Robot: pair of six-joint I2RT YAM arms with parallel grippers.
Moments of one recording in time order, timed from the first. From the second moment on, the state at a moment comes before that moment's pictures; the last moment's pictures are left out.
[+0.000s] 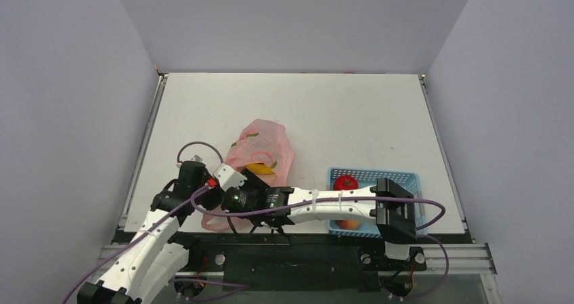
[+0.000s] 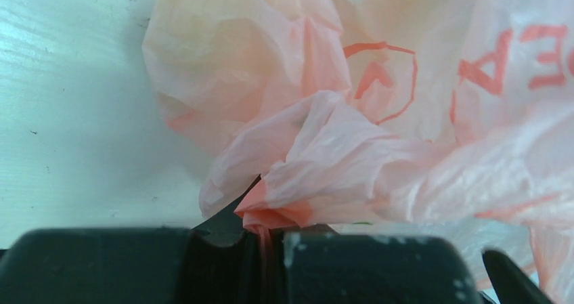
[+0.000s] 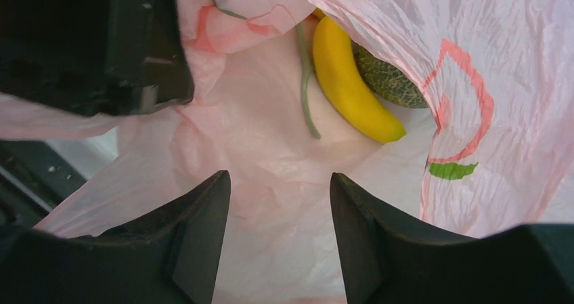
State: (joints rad) left arm -0.29 0.76 0.44 -0.64 0.12 -0.96; right arm 1.43 1.82 1.46 -0.51 0.66 0.18
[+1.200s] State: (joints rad) left arm -0.29 0.72 0.43 -0.63 0.23 -0.98; right arm 1.10 1.96 1.25 0.01 0.43 0.22
